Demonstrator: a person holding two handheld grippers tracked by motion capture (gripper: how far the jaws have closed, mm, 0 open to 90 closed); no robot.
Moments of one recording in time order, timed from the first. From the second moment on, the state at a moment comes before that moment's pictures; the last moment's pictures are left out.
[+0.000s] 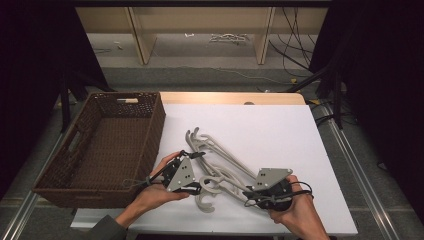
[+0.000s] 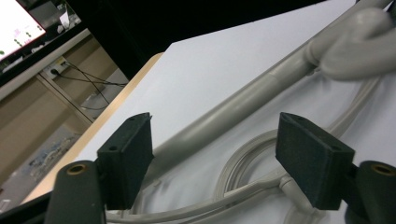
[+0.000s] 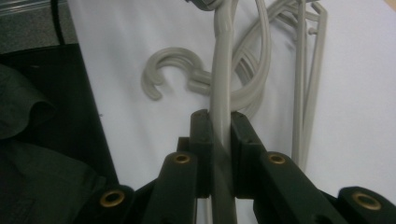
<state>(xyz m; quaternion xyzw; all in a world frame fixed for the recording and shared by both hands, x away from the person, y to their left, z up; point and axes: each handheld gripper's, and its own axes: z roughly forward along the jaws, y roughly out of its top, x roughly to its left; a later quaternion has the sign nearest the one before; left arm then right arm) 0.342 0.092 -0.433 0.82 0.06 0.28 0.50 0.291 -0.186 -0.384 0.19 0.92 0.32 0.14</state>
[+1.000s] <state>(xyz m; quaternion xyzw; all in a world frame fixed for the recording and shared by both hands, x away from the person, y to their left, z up) 0.330 0.091 -0.414 0.88 -0.10 0.21 0.42 0.288 -0.179 -0.383 0.13 0.93 0.33 0.12</state>
